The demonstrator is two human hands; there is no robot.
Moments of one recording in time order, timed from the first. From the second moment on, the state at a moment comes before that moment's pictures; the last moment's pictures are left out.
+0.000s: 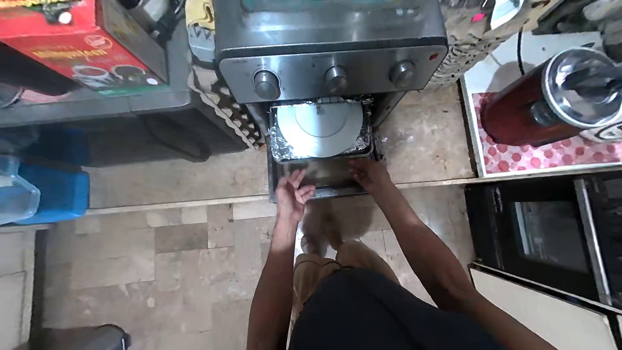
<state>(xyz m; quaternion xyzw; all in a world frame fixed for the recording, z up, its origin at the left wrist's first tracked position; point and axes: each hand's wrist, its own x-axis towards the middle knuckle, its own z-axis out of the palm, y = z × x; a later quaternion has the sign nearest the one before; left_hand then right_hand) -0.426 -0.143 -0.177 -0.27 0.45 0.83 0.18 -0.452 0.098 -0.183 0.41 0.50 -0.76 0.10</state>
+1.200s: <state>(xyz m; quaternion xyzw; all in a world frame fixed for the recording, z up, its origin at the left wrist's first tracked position) -0.582 -0.110 -0.165 -0.29 0.44 0.84 0.13 -0.583 0.089 -0.191 0.37 0.45 -0.81 -0.07</state>
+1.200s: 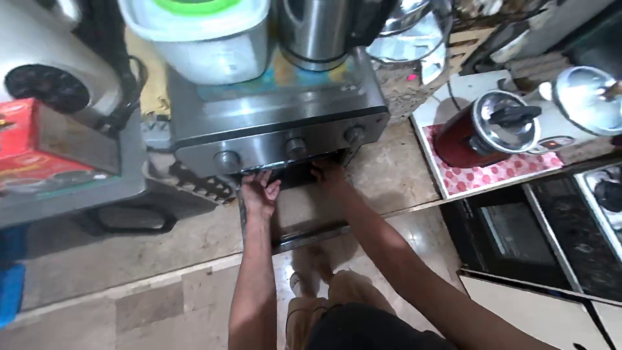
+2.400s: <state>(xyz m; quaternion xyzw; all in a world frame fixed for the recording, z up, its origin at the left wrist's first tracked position) -0.376 -0.146 -0.244 -0.28 0.56 0.78 -0.02 -0.345 0.153 -0.227 0.34 0.58 -0.74 -0.05</state>
